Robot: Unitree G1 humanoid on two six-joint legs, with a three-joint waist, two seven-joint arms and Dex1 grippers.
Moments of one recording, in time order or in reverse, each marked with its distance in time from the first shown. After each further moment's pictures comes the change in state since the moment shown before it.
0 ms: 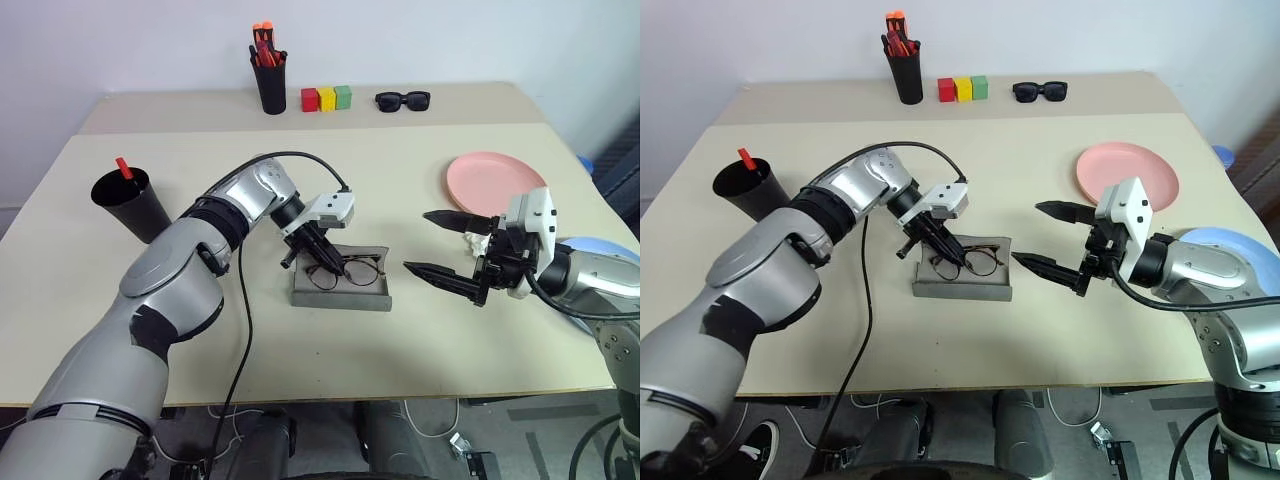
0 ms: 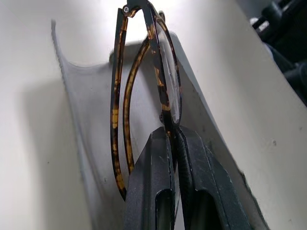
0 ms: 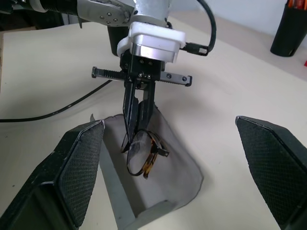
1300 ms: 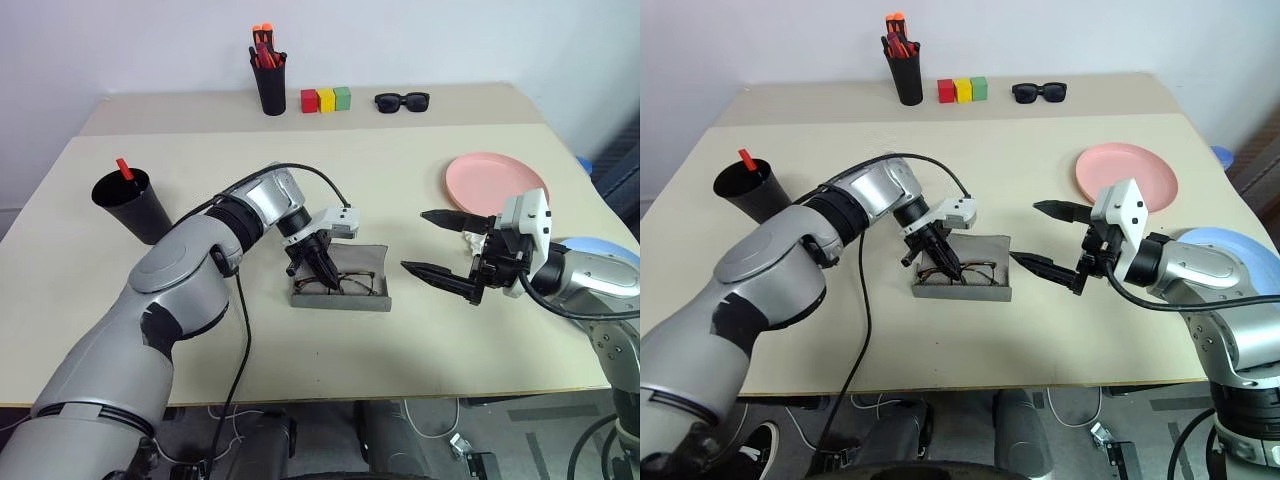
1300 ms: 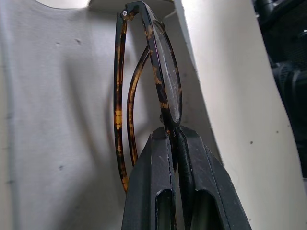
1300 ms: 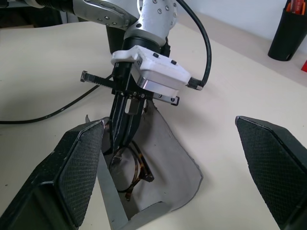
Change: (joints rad) left arm -0.032 0.001 -0.185 -0.089 -0.071 0.341 -0.001; right arm -0.017 0.001 0.032 0.023 -0.022 -0.046 -0.001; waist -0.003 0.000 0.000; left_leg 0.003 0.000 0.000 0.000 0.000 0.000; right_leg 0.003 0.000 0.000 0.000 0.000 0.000
